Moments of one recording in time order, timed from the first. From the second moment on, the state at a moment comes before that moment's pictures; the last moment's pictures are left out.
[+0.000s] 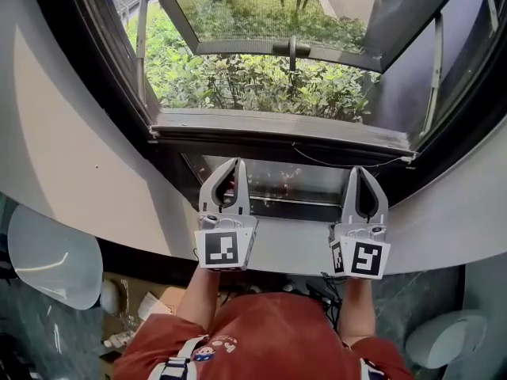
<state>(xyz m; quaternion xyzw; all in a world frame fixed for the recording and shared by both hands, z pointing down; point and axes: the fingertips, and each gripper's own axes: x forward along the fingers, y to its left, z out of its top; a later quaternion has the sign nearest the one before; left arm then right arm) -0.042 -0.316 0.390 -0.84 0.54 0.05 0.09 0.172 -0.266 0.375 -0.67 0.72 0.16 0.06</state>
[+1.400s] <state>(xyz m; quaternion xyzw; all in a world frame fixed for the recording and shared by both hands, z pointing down) -0.020 -0.382 0.452 -0.73 0.39 -0.38 0.41 0.167 -0.340 0.455 -0.50 0.67 0.34 -0.43</state>
